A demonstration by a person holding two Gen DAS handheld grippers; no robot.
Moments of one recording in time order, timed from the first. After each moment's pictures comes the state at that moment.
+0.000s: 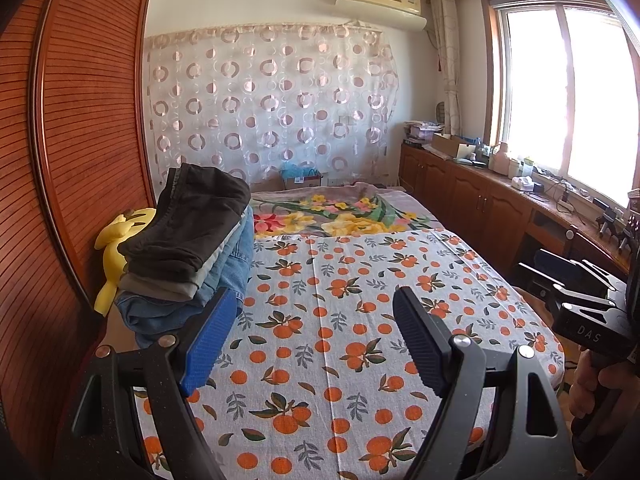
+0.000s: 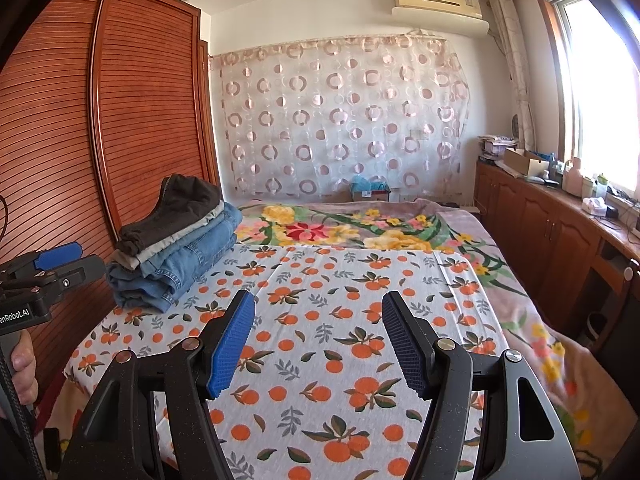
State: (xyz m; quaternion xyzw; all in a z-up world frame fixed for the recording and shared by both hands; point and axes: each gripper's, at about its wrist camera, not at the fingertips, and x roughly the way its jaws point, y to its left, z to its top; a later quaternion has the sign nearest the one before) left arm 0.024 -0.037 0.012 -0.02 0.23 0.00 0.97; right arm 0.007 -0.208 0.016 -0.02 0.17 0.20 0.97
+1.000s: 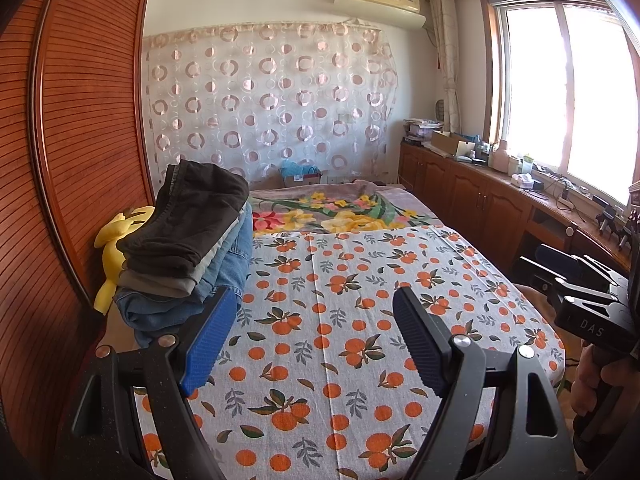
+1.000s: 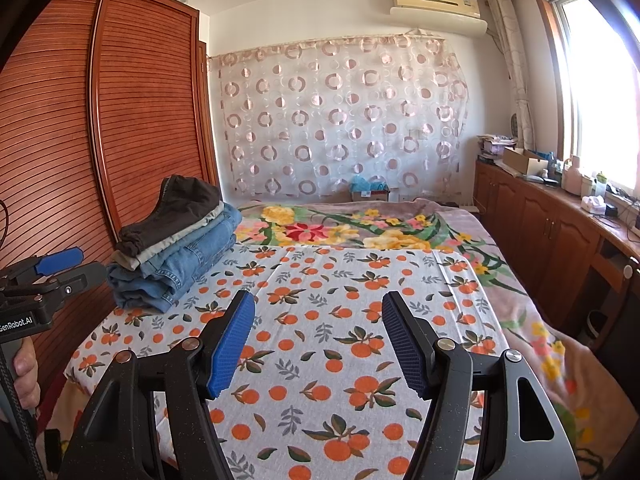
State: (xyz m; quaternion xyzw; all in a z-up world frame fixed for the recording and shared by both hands) left arm 0.024 -0.038 0.011 -0.01 0.23 0.00 0.97; right arm 0.012 -0.213 0.011 -0.02 0.17 0.20 0.97
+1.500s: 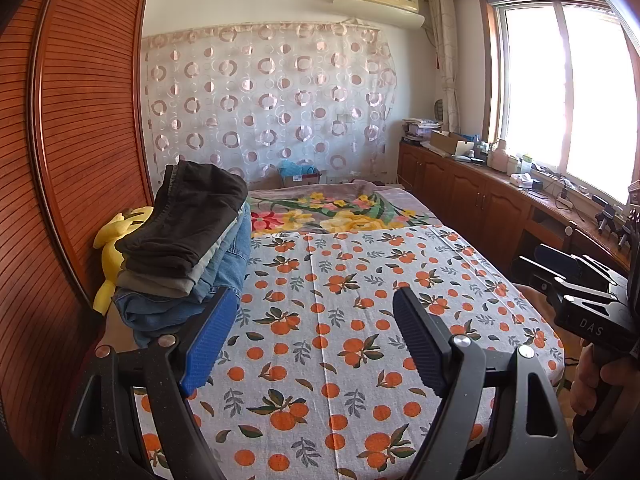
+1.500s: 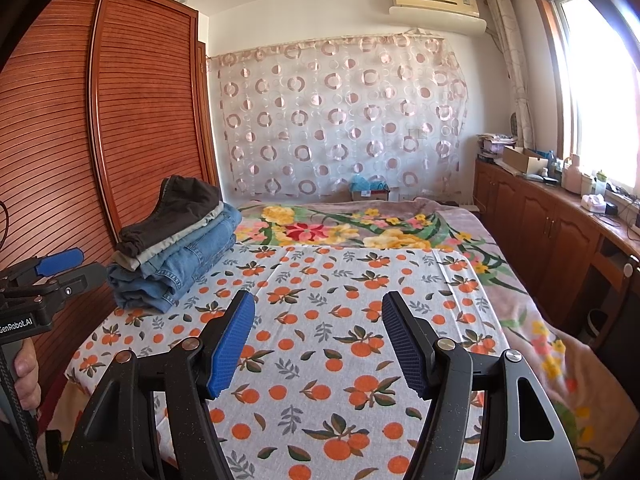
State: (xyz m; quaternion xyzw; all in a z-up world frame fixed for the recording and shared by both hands) left arm 0.024 -0.038 0.010 -0.01 0.23 0.00 0.97; right arm 0.012 -0.214 0.010 -0.01 0.17 0.20 0.96
